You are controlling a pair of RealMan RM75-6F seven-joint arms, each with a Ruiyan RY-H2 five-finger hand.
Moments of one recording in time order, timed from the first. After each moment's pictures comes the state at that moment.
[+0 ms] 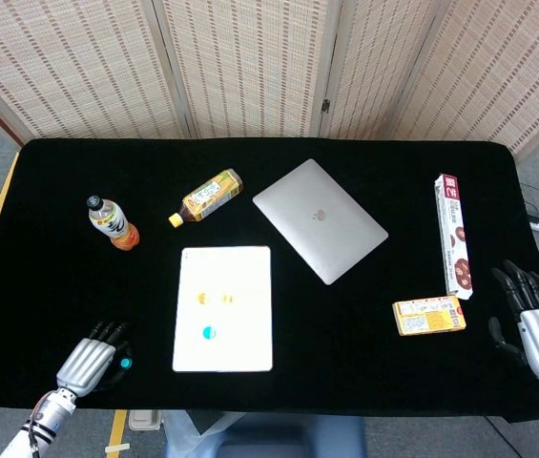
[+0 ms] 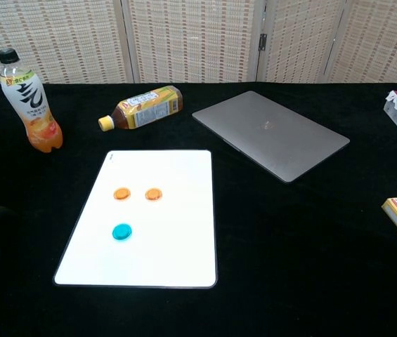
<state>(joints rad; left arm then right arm) -0.30 -1.44 0.16 -1.30 1.57 1.19 0.03 0.07 -1.09 0.05 -1.56 -1.54 1.49 0.18</state>
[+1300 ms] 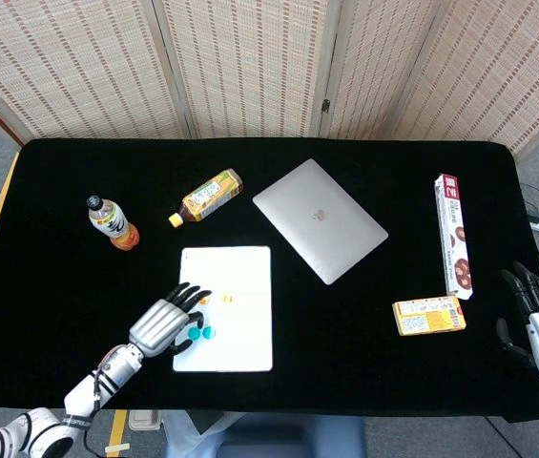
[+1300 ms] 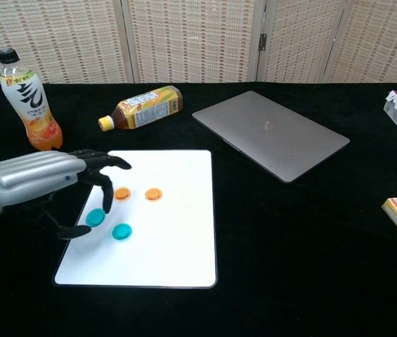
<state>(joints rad) -0.58 -1.50 -0.03 -1.47 1.58 0.97 0.11 0.05 -1.09 0.05 -1.53 -1.53 1.50 0.21</state>
